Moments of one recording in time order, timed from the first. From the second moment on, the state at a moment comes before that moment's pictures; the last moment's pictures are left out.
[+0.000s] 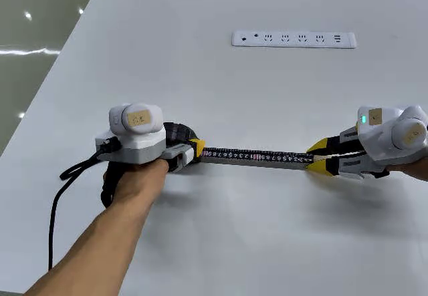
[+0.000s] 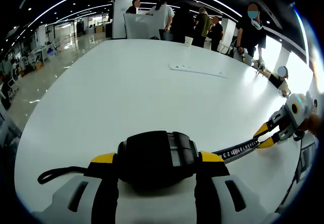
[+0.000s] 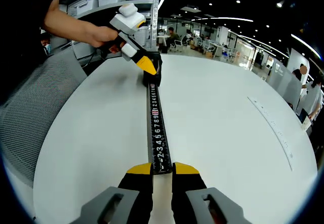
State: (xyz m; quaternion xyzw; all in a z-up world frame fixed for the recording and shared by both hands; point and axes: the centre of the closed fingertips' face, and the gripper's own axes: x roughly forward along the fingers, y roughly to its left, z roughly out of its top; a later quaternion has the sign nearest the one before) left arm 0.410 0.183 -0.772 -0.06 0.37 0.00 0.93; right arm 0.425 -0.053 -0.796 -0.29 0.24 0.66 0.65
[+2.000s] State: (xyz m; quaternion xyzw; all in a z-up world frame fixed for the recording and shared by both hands) left arm 0.410 0.184 -0.773 -0.07 0.38 0.00 0.92; right arm 0.420 0.021 -0.797 -0.26 0.23 0.68 0.65
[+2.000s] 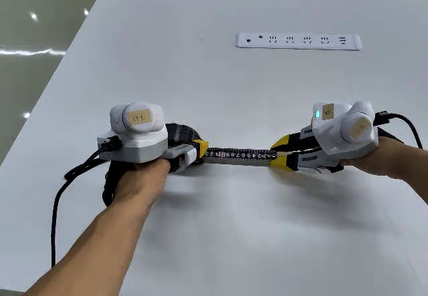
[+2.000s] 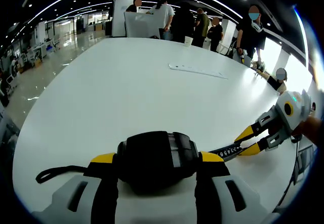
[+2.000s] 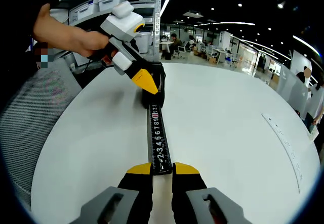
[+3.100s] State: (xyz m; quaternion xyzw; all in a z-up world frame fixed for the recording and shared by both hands) left arm 0.410 0.184 -0.771 -0.08 0.38 -0.01 0.92; right arm 0.414 0.053 -0.796 -0.25 0.22 0.69 0.64
